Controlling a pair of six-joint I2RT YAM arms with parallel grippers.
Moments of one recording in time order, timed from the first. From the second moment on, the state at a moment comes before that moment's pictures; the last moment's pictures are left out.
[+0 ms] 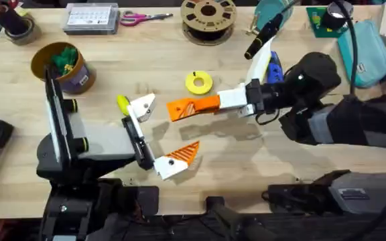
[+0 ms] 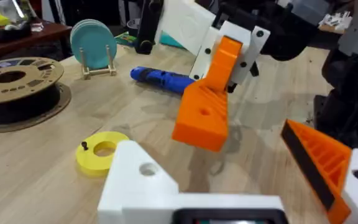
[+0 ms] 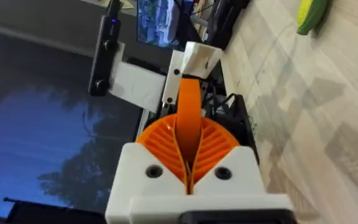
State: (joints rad) left arm -0.02 0.01 0.01 -0.12 1.10 0.07; right arm 0.40 1.53 0.36 1.22 -1.27 1.31
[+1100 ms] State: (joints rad) left arm -0.02 0.01 0.01 -0.12 1.10 0.07; right arm 0.52 1.56 0.36 1.24 -1.14 1.37
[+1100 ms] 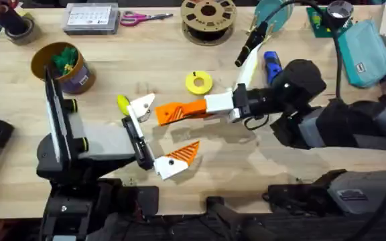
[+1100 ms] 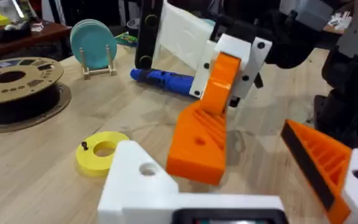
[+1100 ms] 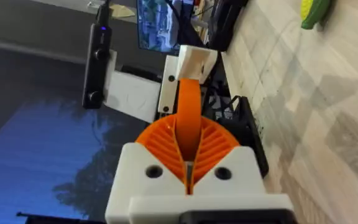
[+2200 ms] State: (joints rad) left arm -0.02 0.01 0.01 -0.12 1.10 0.07; right arm 0.54 1.63 0.36 1.33 -1.11 1.47
